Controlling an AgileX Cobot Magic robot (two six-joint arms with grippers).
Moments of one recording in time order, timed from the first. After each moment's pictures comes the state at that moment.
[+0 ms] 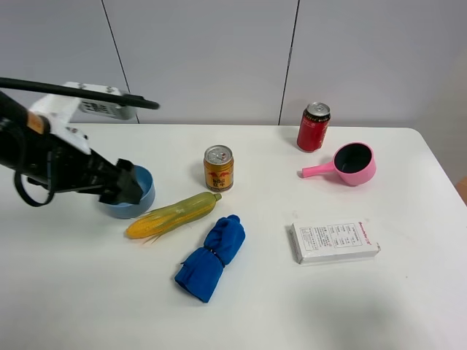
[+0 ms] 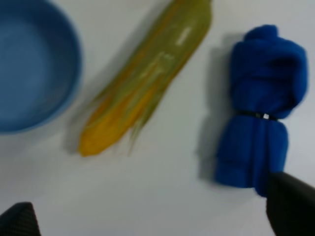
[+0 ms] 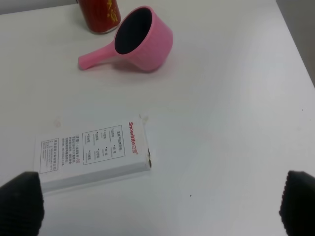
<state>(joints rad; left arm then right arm) -0.53 1.32 -0.92 -0.10 0.80 -0.10 0.18 0.00 -0.49 -0.17 1.09 0.26</state>
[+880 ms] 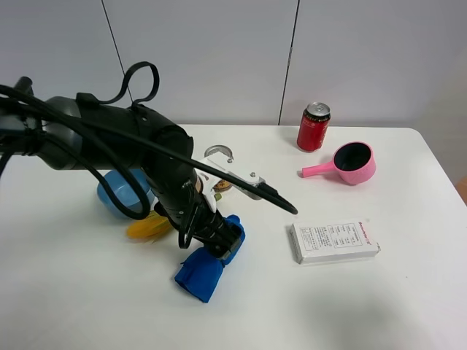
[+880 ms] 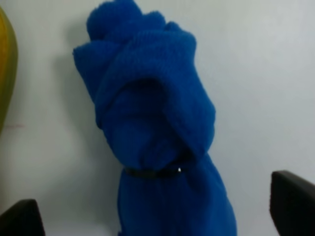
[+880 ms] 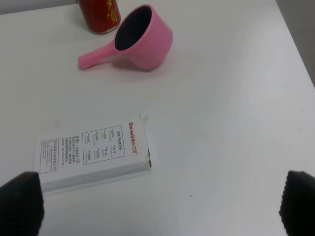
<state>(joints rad) -0.84 1.83 -1.11 -0.10 0.69 -0.07 0.18 0.00 -0.49 -0.17 1.09 0.26</state>
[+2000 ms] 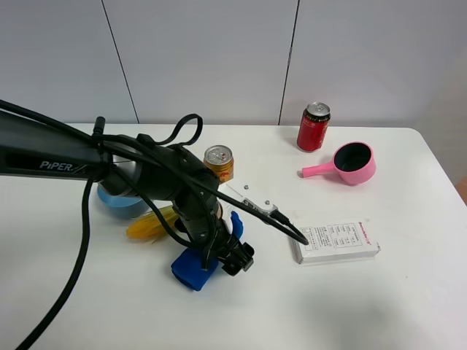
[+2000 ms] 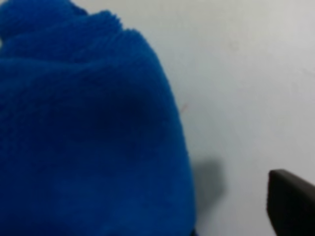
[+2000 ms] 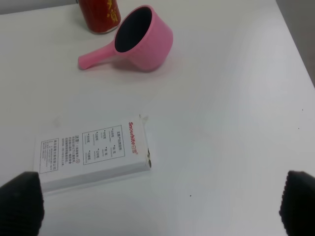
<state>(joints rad) -0.88 1.99 -1.11 -0.06 0.52 -0.09 0.18 0.00 -0.49 -0.17 1.09 0.26</state>
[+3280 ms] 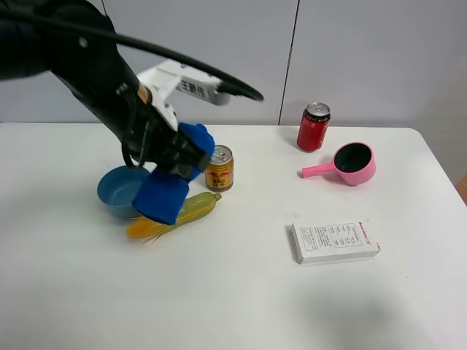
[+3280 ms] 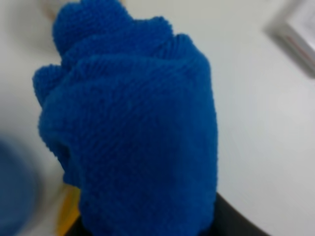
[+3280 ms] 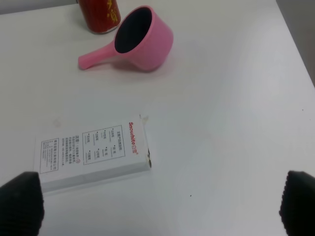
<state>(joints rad) -0.64 1.59 -1.29 -0.03 0.92 -0.07 0.18 0.00 -0.49 -0.17 1.09 0.26</state>
